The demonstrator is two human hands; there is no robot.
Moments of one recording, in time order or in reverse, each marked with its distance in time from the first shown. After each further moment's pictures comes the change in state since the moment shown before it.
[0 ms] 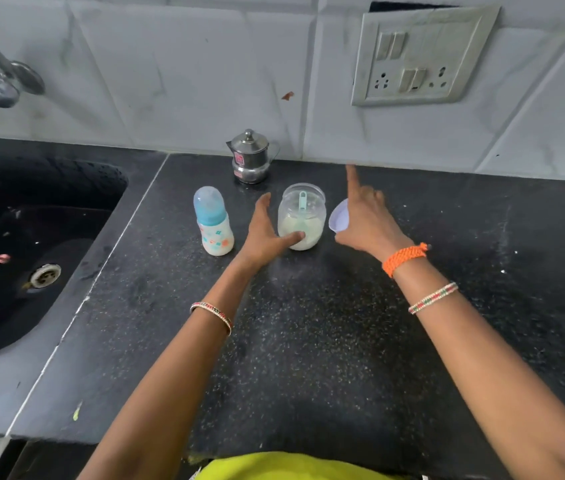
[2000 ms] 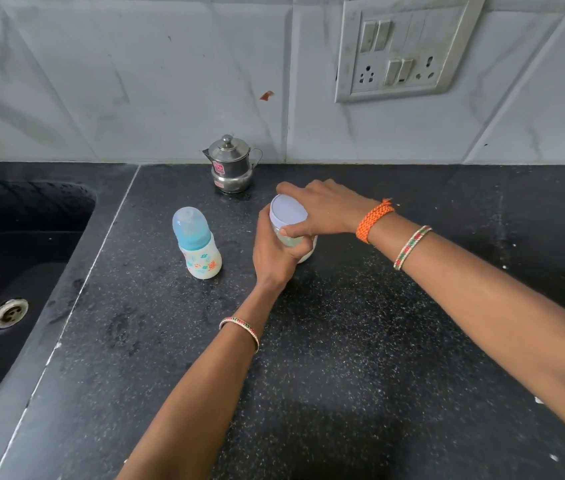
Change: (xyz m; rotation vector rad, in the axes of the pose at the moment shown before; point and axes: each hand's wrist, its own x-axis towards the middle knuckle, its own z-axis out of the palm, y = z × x) left_hand 0.027 -0.018 0.045 -0.165 0.234 0.143; right_hand 0.071 -0.024 0.005 -0.184 -0.263 -0.304
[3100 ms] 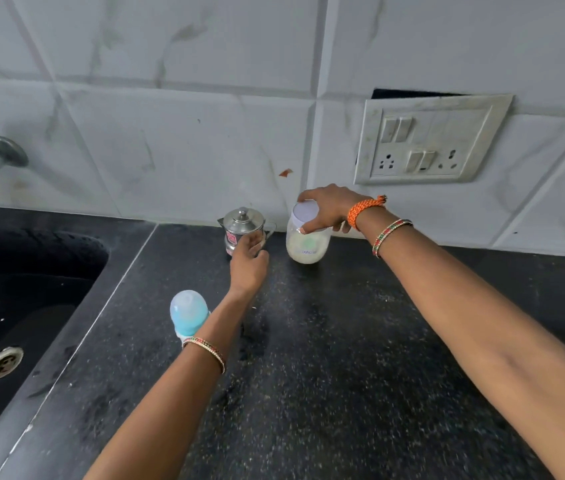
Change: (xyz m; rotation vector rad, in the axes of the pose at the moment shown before) left_hand 0.122 0.020 -0.031 -0.061 0.110 -0.272; right_hand 0.130 0.076 -0.067 0.080 -0.095 0.197
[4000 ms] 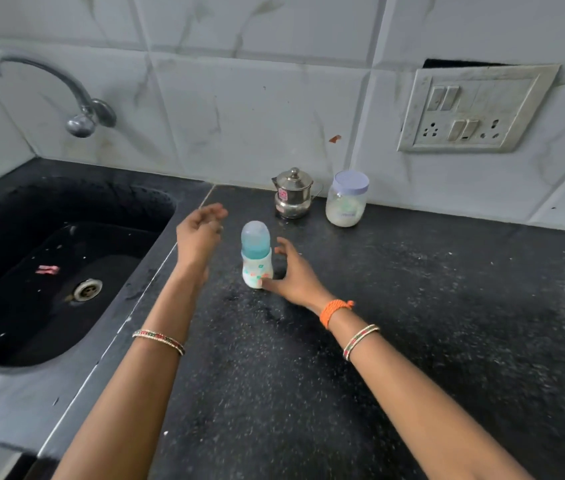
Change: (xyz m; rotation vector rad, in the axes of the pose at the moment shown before) left_hand -0.089 0.000 -0.166 -0.213 0.226 0.060; right_hand -0.127 -0.156 0.183 0.871 0.103 -0.139
